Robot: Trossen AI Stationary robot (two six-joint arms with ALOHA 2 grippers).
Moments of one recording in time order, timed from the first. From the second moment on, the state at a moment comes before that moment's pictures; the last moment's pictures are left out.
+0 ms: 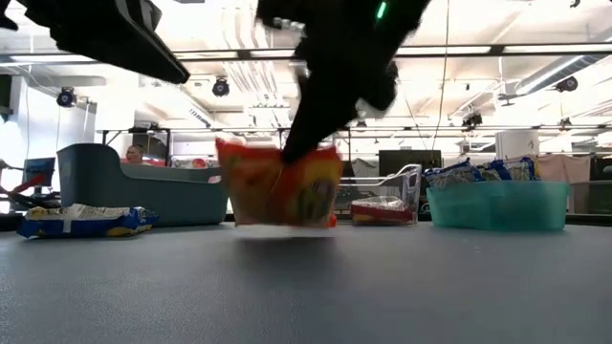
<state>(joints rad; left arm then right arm) -0.68 1.41 0.84 -0.30 -0.80 -0.30 0.37 2.06 1.56 -0.57 0.52 0.17</state>
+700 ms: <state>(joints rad) -0.61 1.51 0.84 0.02 -0.72 -0.14 0.20 1.67 1.07 -0.03 -0.06 0.36</state>
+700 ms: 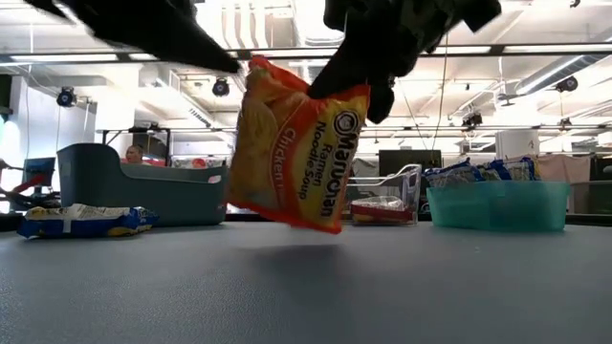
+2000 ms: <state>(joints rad) -0.52 1.58 0.84 0.17 -0.76 -0.19 0.20 1.52 1.03 0.14 0.14 0.17</state>
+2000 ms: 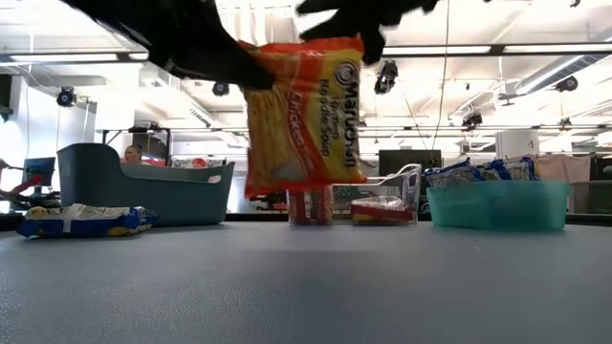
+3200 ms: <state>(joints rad) -0.13 0.80 0.84 -1.03 -1.06 -0.79 0.13 1.24 0.86 0.20 0.19 -0.02</state>
